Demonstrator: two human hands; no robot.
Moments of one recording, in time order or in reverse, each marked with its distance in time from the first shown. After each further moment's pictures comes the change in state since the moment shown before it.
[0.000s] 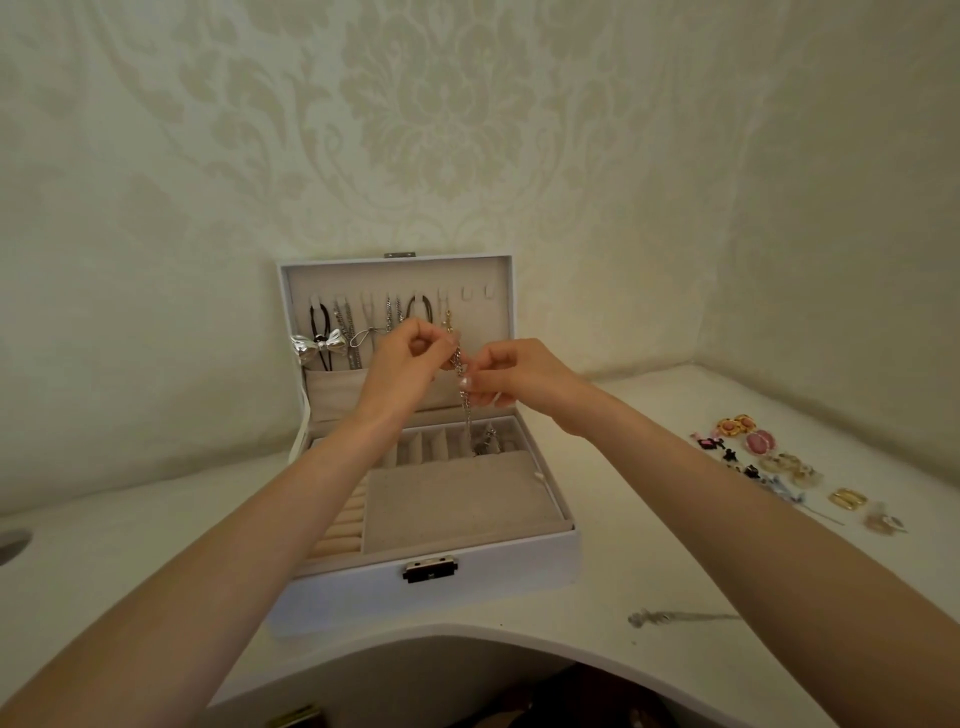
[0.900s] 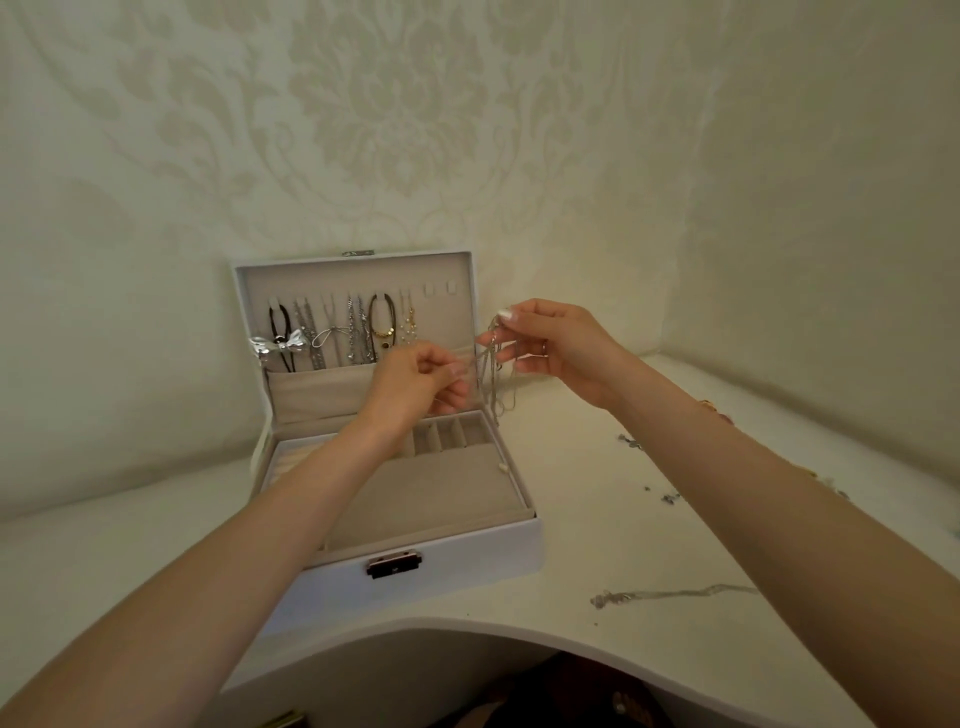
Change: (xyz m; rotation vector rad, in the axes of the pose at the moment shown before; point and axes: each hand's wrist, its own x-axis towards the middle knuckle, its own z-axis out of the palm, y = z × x) left_hand -0.011 0.003 0.028 -0.079 -0.191 -0.190; right_hand -0.023 -0.001 -0.056 0.394 0.101 -0.010
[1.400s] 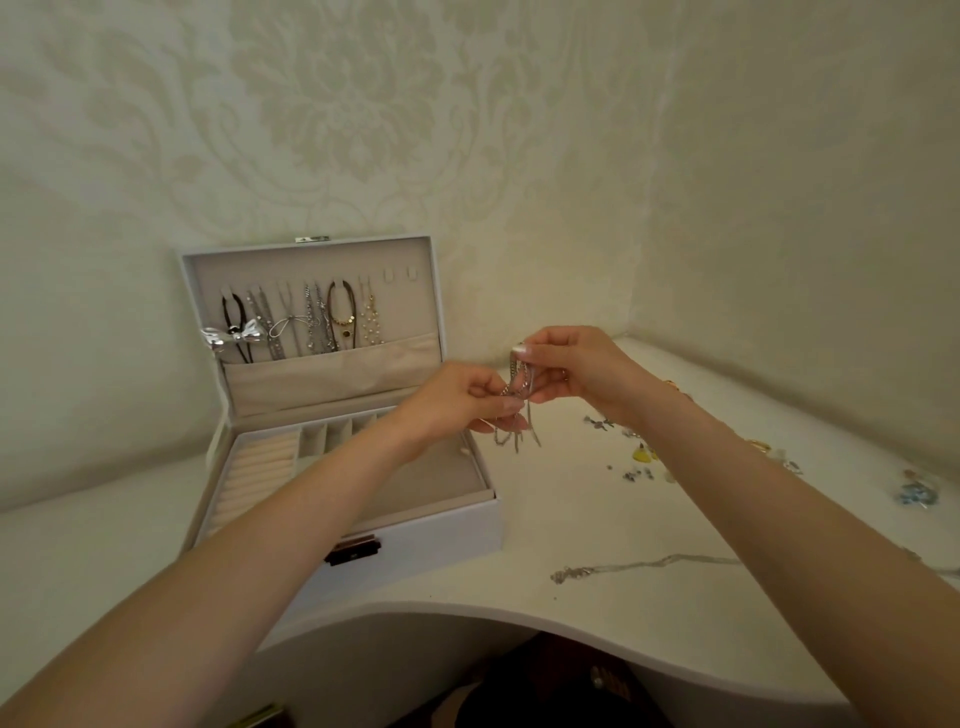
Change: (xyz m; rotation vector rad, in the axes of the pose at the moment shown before) left_hand -0.008 -0.001 0.054 0.146 -0.466 -0.041; right_hand -0.039 0.020 -0.043 -0.144 0.059 0.080
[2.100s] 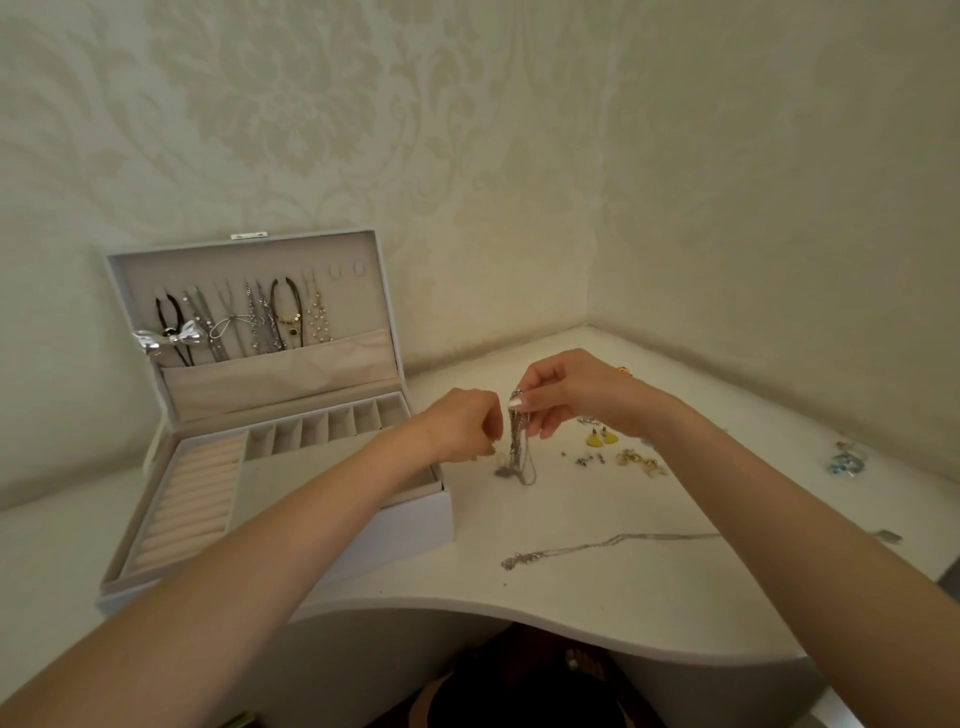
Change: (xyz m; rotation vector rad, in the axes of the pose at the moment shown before) left_hand 0.027 -0.003 0.046 0.776 -0.140 -0.007; right_hand -0.037 0.014 -0.037 -0.261 -0.121 0.107
